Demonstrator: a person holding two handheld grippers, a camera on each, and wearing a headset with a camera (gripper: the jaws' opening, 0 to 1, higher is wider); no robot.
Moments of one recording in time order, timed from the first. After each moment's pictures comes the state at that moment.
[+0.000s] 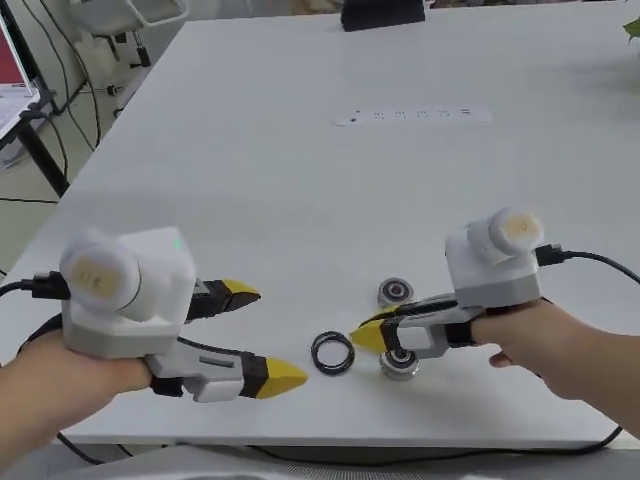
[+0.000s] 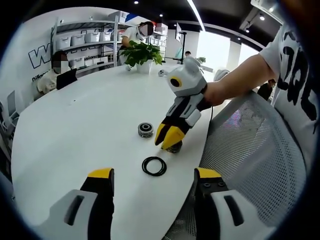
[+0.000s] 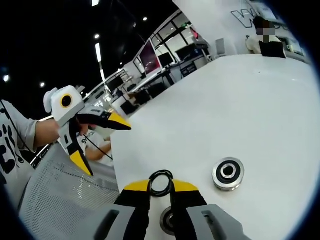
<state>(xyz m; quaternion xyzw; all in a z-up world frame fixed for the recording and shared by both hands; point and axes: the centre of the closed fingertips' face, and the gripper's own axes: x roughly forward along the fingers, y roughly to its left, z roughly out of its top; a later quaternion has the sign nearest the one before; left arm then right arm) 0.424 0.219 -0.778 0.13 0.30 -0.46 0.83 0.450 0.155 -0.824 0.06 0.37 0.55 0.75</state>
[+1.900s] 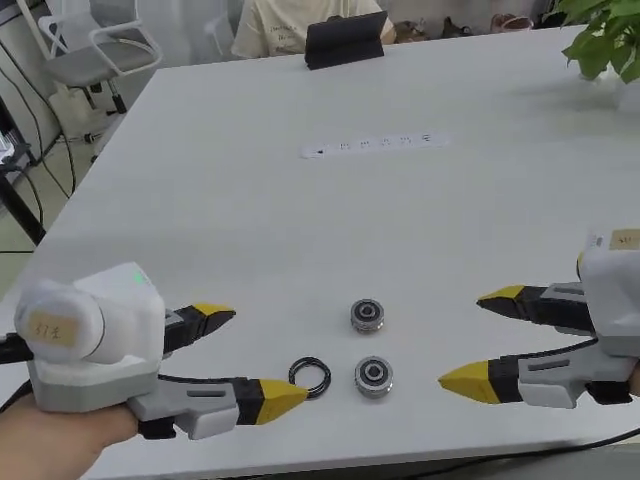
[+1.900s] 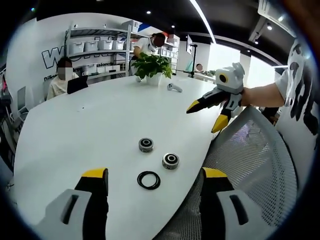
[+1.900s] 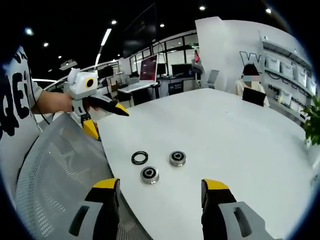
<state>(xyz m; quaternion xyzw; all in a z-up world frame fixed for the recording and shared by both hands) 0.413 0.203 -0.752 0.09 0.27 -0.41 0.87 0.416 0.033 -0.758 -0.10 0.26 0.47 0.83</state>
